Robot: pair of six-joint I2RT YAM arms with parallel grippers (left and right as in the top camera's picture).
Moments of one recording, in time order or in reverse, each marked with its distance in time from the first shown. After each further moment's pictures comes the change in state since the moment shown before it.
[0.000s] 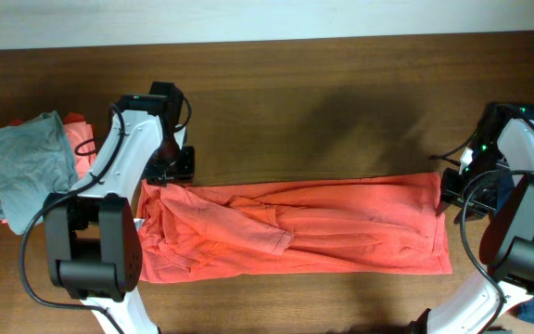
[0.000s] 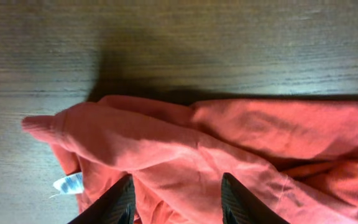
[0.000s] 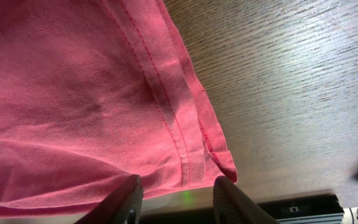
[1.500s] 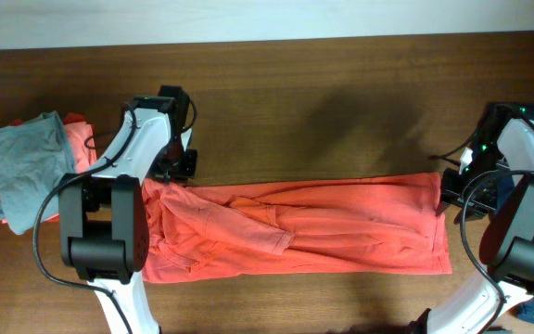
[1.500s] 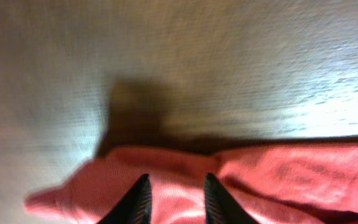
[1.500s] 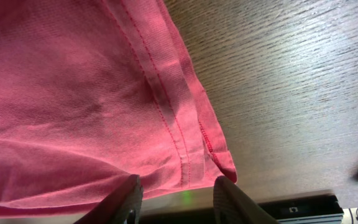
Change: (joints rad) left arm -0.002 0.111 0.021 0.072 -0.083 0.138; right arm 0.000 0.000 0.000 0.001 0.000 -0.003
